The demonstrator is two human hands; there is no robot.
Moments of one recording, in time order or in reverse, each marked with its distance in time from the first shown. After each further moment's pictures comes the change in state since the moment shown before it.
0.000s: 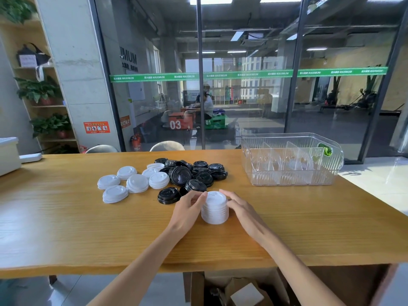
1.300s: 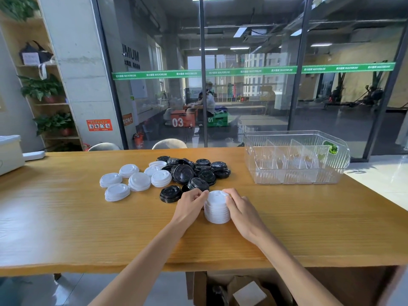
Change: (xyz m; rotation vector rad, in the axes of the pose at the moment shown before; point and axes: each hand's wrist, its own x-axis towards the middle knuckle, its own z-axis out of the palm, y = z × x) left_hand 0.011 0.009 0.000 0.005 0.015 -0.120; right_hand 0.008 0.006 0.015 -0.301 0.166 -0.080
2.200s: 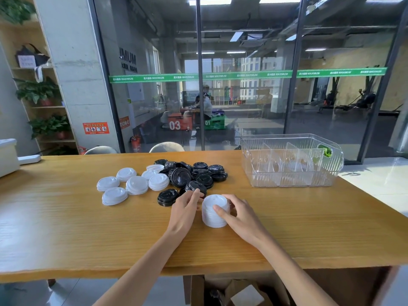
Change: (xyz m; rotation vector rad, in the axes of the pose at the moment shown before) left_hand -0.004 -0.014 0.001 -0.137 0.085 0.059; right_hand -0.005 0.005 -0.007 0.072 -0.042 0.000
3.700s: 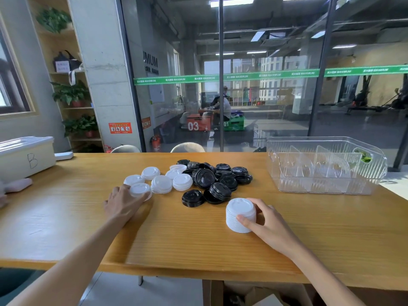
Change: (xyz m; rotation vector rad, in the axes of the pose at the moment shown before) left_hand 0.053 -0.076 -0.221 0.781 0.425 -0.326; right_hand -0.003 -0.004 0.000 0.034 -0.037 -0.017
